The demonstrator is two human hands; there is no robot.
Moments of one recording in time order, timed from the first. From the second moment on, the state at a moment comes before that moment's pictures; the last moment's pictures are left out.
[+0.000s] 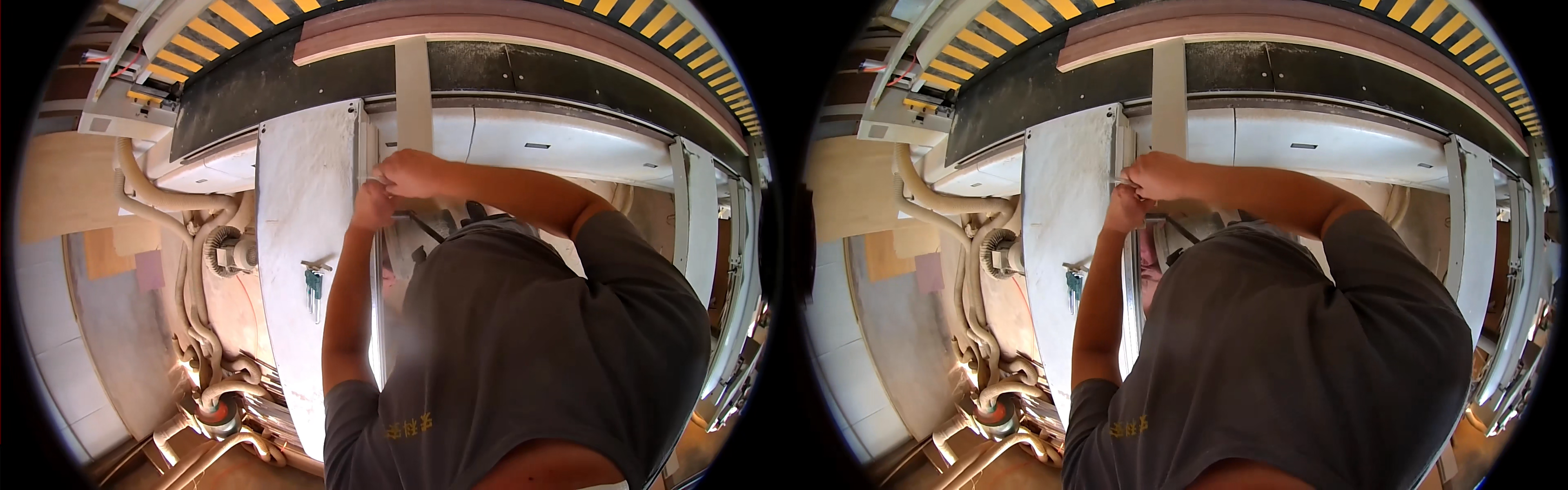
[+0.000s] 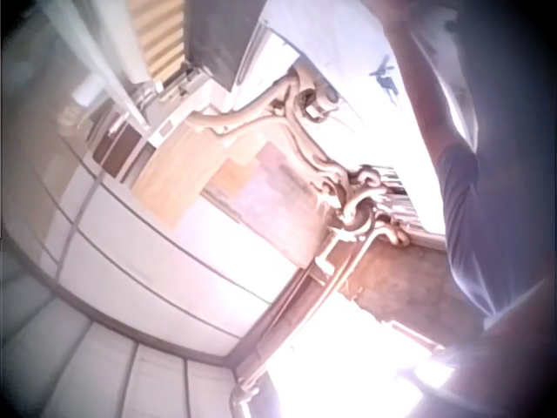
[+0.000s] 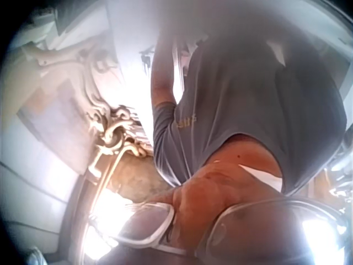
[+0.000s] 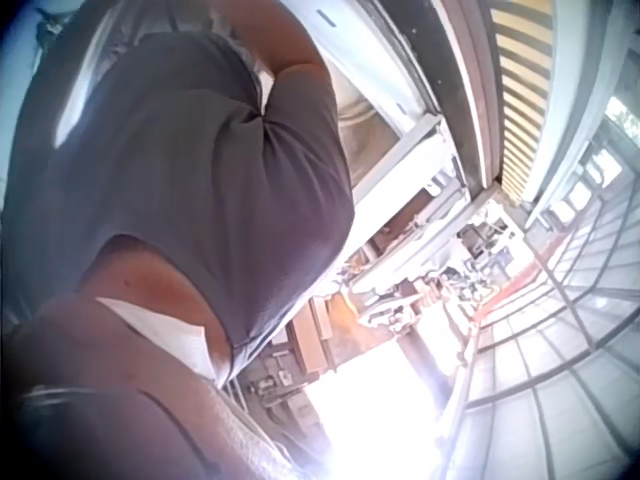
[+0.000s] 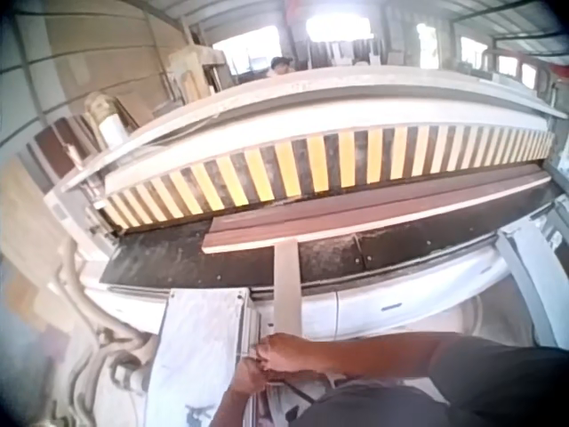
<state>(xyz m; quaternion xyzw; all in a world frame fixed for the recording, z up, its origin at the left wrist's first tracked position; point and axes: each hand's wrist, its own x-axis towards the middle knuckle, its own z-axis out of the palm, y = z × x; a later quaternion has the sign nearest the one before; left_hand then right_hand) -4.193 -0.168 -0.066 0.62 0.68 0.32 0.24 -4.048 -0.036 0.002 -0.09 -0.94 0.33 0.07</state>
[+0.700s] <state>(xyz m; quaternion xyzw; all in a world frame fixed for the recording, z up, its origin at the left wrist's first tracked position) -4.194 -0.140 -0.017 0.74 0.62 0.20 0.20 -3.967 0.031 0.016 -0.30 -0.81 0.48 0.17</state>
